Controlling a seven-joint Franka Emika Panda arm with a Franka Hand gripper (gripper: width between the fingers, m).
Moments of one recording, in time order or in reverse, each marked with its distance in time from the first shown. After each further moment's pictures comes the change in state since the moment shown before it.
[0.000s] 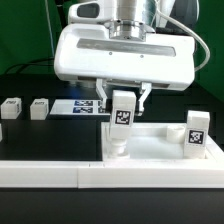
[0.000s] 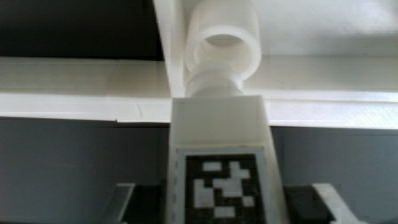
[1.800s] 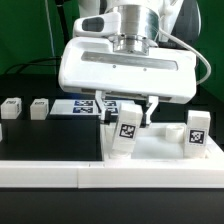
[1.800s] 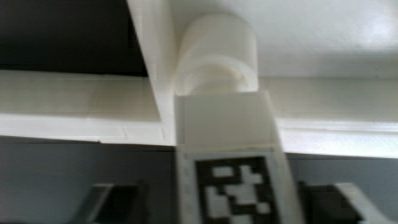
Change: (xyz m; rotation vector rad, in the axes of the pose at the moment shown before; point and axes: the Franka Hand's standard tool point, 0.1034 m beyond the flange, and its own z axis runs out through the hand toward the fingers) arm -0.008 -0.007 0.016 -0.014 0.036 -0.004
